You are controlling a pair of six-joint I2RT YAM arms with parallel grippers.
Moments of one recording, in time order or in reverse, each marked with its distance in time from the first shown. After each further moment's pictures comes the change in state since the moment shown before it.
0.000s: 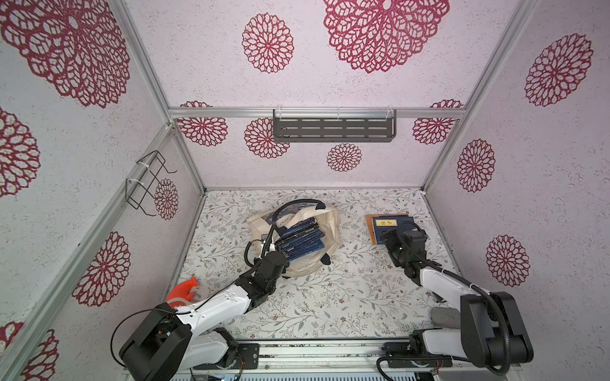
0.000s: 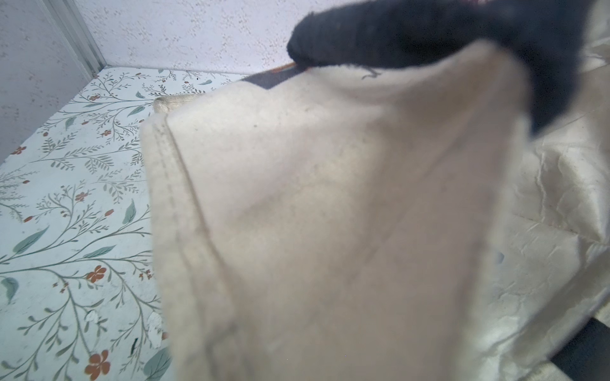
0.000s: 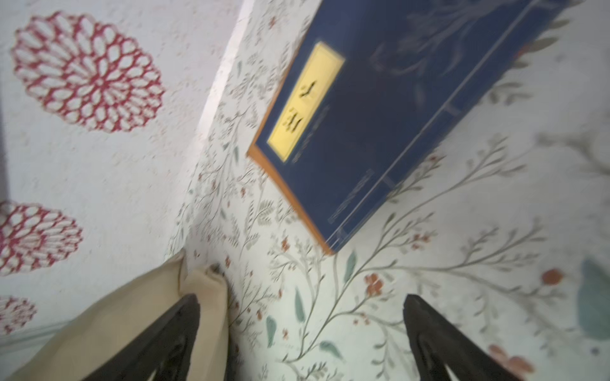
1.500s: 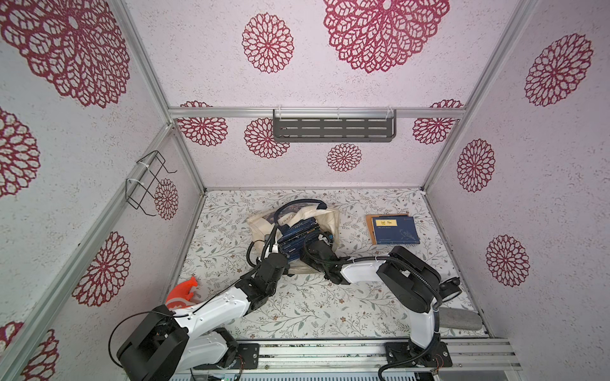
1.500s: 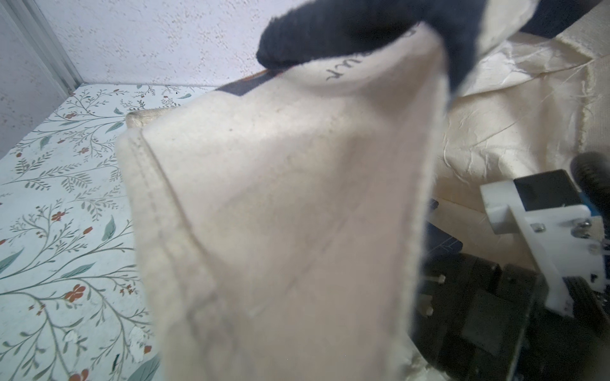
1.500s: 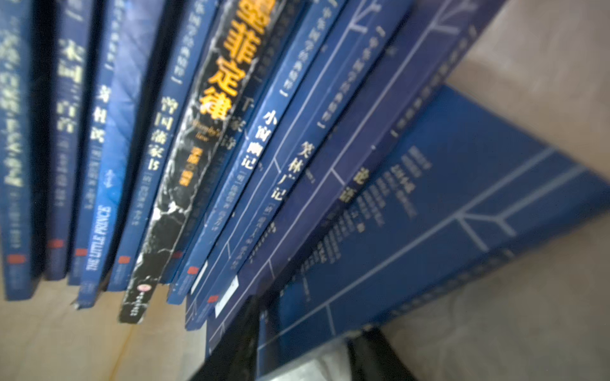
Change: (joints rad) left arm -0.031 -0.024 -0.014 0.047 0.026 0.045; right arm 0.690 0.689 0.454 0.185 0.206 0.132
